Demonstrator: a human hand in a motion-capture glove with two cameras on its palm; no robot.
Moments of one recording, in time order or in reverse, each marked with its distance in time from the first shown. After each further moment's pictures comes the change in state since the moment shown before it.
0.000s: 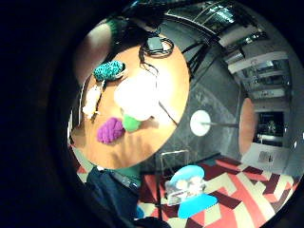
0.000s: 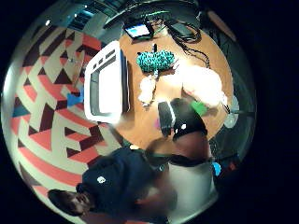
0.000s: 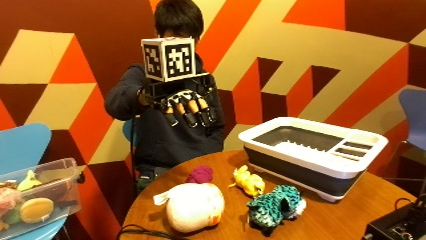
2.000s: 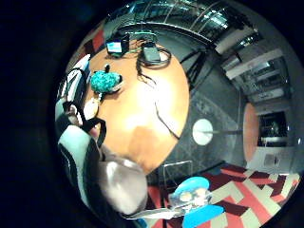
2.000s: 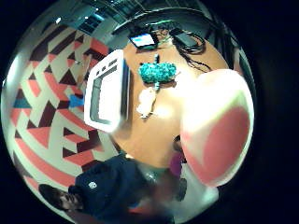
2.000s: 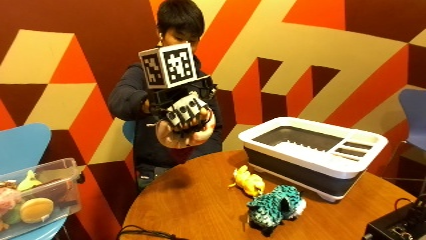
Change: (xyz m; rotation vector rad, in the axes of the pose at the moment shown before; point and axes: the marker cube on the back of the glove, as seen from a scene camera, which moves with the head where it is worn) arm -0.001 -0.014 0.018 0.164 -0.067 -0.053
